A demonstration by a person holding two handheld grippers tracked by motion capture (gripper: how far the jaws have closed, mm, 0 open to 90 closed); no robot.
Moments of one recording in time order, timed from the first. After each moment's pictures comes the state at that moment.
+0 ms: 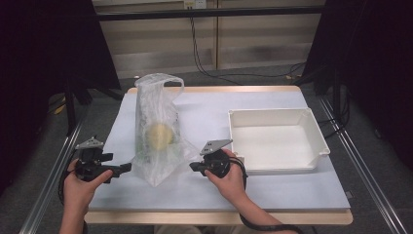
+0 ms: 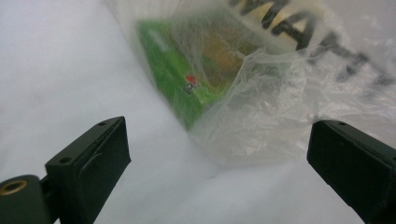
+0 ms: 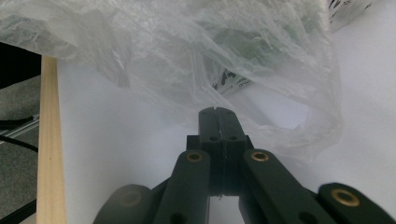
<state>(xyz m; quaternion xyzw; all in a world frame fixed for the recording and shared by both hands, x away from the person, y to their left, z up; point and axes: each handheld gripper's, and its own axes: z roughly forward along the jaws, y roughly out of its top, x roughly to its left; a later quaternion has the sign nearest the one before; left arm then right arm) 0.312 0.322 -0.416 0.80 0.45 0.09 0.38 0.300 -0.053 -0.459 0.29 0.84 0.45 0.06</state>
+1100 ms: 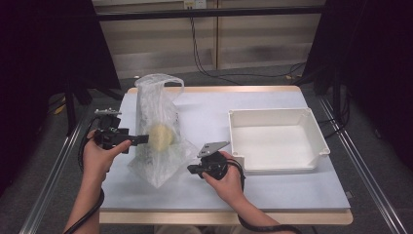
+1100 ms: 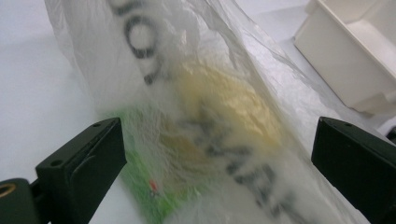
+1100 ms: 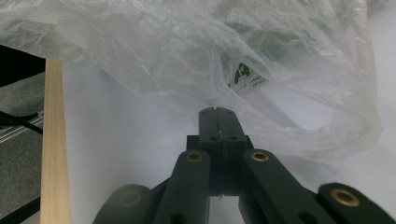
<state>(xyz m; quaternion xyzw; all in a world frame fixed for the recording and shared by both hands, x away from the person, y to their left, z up) 0.374 0.267 -0.375 0.78 0.48 0.07 0.39 0.298 -0.046 -0.464 0.28 0.84 0.45 0.05</state>
